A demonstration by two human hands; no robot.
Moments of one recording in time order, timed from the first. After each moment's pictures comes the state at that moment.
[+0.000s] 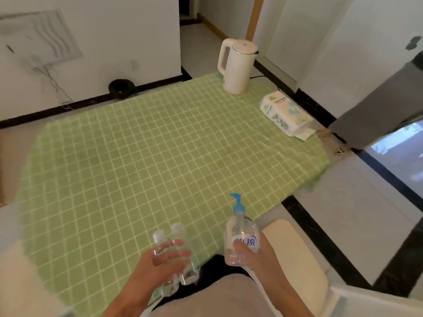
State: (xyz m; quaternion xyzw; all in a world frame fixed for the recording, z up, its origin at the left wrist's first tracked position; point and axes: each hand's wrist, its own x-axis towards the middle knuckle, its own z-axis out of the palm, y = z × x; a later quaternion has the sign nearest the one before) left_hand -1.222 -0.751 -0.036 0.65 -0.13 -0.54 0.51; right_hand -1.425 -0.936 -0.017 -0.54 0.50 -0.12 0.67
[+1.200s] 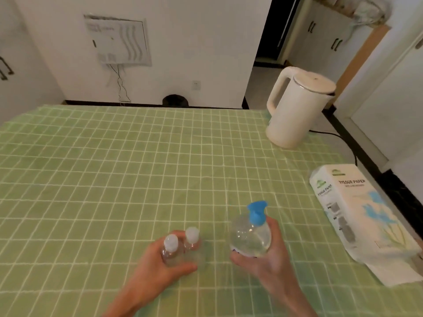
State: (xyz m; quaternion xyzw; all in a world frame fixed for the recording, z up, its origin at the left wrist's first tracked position) left_hand -1.159 -1.111 -0.195 0.75 -0.15 -0.27 0.58; right_hand -1.266 -1.358 -0.183 -0.76 0.23 -0.08 0.60
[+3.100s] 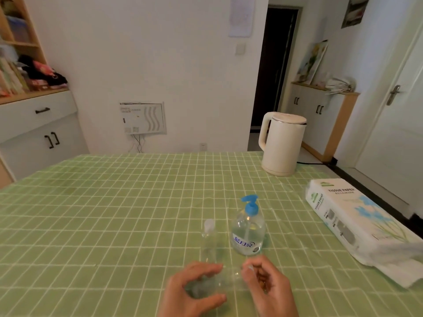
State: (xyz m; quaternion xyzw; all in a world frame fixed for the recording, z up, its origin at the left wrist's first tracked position) left_hand -1.240 -1.144 -0.247 0.74 -0.29 -0.03 0.60; right_hand -1.312 -1.343 -0.265 -0.74 0.04 -0.29 0.61
